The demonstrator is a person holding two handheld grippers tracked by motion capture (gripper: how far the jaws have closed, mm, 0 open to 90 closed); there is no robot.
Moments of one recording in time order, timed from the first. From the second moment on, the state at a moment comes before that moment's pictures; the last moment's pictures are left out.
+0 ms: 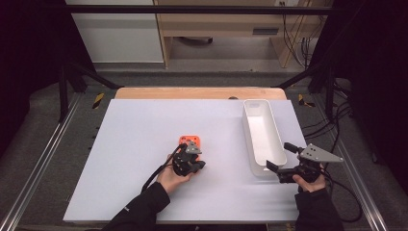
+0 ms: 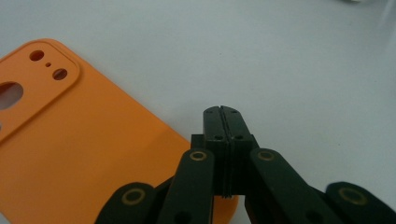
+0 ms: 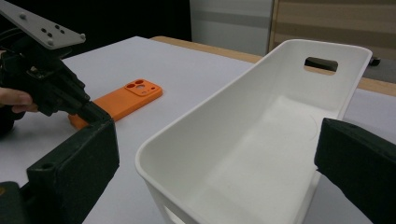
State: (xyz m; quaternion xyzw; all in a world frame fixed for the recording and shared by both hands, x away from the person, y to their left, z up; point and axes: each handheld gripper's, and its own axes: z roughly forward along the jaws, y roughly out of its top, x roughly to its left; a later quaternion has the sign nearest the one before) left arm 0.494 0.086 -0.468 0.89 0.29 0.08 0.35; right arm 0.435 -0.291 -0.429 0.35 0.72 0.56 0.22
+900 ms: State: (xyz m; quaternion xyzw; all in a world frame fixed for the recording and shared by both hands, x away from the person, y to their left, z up) left arm 0.484 0.099 -0.465 0.90 0.28 0.10 0.33; right arm 0.435 -0.292 -0.429 0.35 0.72 0.56 0.22
